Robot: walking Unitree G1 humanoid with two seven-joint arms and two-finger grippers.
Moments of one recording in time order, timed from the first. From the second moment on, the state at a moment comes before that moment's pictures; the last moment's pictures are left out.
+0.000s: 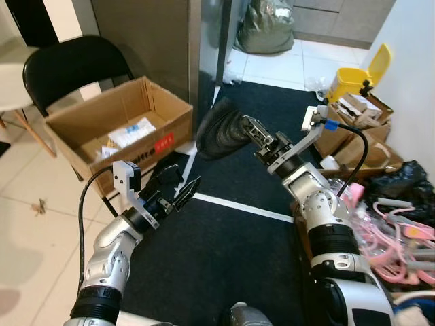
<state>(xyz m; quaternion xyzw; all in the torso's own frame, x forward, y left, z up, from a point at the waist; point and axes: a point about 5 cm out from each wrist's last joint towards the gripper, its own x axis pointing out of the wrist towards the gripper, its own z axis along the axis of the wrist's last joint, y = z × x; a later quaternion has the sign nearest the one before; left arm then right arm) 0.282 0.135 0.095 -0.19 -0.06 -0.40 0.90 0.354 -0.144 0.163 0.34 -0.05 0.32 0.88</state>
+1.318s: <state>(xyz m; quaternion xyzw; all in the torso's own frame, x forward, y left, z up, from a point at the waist) 0.278 0.138 0.093 -0.20 -0.06 -0.38 0.90 0.351 -0.126 0.171 0.26 -0.06 0.38 0.89</state>
